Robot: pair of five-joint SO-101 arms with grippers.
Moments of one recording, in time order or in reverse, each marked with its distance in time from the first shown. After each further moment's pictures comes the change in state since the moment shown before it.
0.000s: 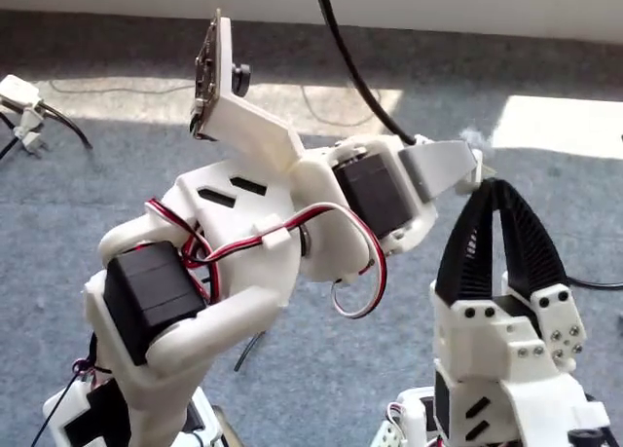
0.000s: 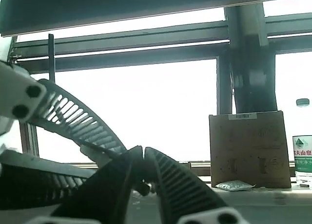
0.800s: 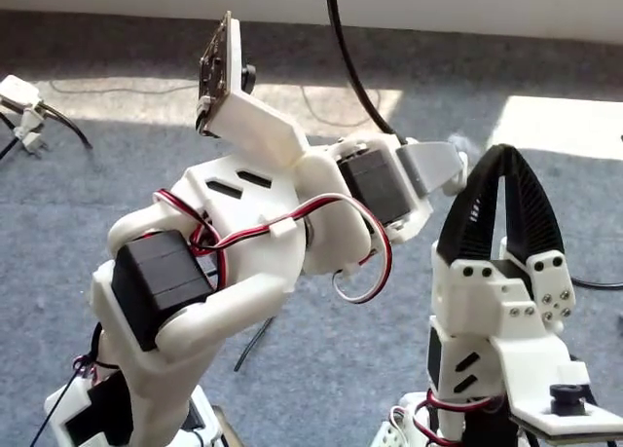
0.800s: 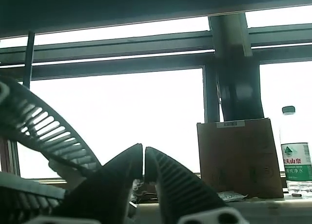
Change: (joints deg) left arm 1.4 -0.4 0.5 1.9 -0.3; right arm 4.3 11.1 12.5 -21.8 -1.4
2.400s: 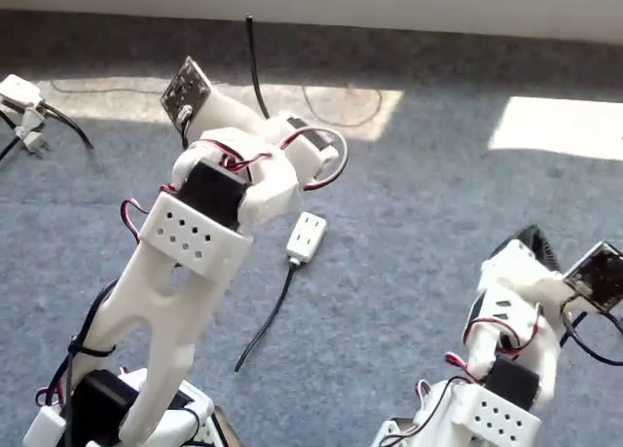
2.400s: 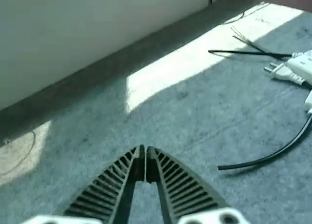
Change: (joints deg) left arm -29.4 -4.5 49.5 -15.6 5.7; right arm 28.6 6.3 9.1 41.9 -11.7
